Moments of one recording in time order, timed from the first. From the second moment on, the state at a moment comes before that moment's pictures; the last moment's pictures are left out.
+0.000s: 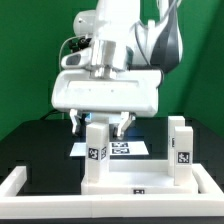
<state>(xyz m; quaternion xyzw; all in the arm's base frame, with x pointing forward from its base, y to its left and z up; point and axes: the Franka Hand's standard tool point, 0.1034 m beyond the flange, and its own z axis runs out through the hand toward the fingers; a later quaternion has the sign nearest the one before) 0.618 -0.066 0.125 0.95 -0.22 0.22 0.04</state>
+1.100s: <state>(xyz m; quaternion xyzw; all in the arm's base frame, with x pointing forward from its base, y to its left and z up) 0.621 -0.064 0.107 0.96 -0.28 0.02 0.00</state>
